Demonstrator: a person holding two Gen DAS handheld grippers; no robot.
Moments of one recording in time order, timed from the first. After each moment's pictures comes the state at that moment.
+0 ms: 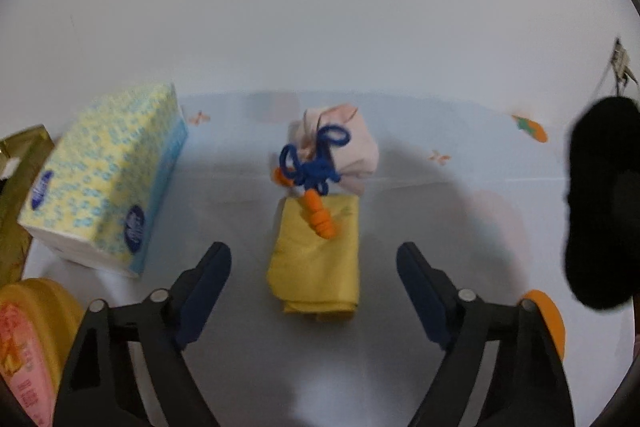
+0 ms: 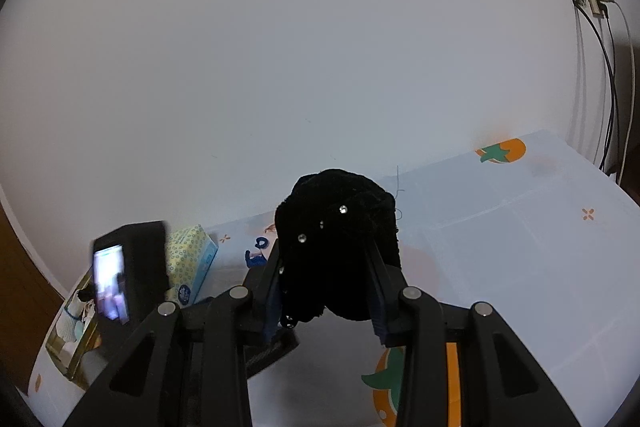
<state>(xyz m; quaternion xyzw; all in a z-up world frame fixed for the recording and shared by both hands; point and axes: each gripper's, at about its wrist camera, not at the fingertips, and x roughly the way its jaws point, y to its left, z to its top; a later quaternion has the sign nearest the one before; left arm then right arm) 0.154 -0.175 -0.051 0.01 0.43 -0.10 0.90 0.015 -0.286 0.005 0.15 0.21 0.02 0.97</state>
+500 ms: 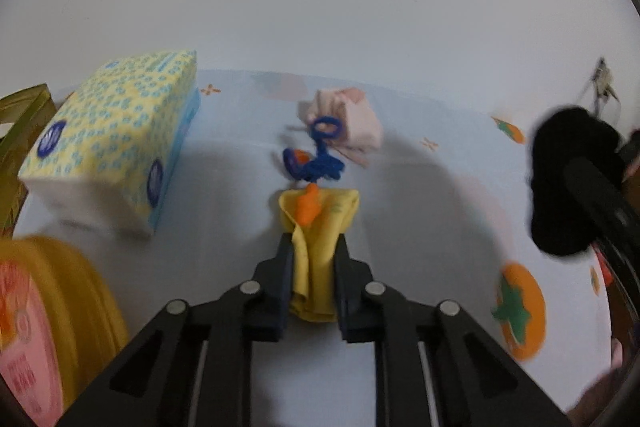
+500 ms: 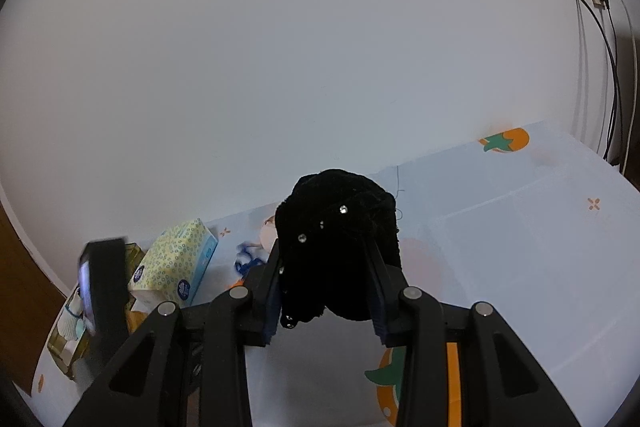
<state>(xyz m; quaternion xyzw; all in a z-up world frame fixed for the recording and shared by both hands) 0.122 -0.141 -0.048 -0.04 0.43 -0.15 0.89 0.020 -0.288 -0.003 0.16 0.23 0.02 0.96</state>
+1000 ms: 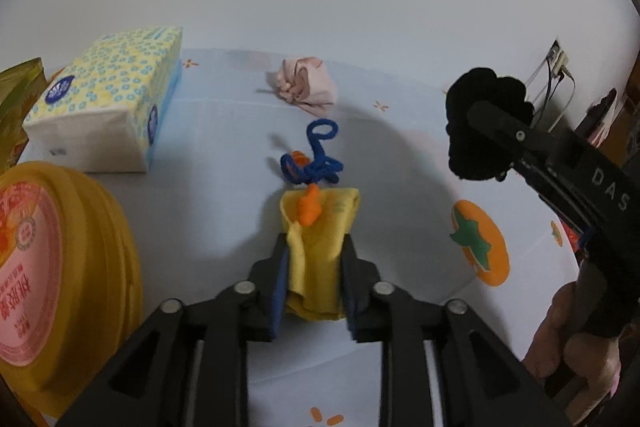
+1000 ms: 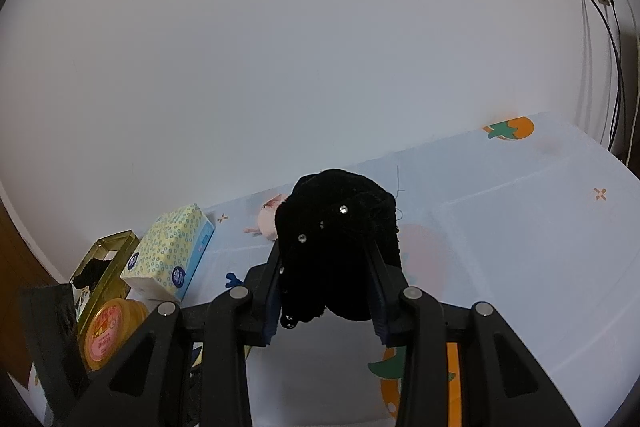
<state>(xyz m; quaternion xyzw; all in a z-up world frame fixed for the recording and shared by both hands) 0.083 -0.118 -0.043 -0.05 0.44 -0.22 0.87 0.024 -0.282 -0.014 0.16 0.24 0.02 0.96</state>
